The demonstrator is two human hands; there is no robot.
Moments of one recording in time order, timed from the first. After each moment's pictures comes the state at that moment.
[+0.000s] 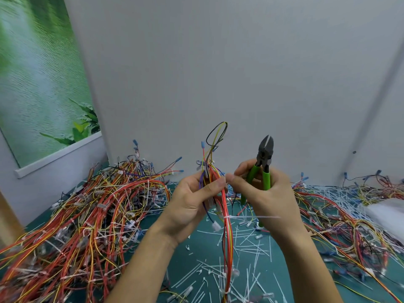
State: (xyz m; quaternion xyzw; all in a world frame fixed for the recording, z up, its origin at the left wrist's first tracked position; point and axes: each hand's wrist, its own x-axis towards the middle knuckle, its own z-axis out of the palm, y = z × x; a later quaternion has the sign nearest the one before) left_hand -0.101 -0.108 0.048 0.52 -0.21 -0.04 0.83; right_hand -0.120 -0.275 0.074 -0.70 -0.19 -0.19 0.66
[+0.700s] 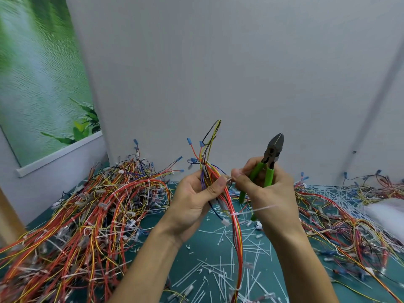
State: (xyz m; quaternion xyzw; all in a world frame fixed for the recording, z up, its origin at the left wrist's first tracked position) left_hand -0.102 -0.112 0.046 0.52 -0.22 -0.01 0.83; right_hand -0.116 -0.267 0.070 -0.64 -0.13 -0.22 0.72
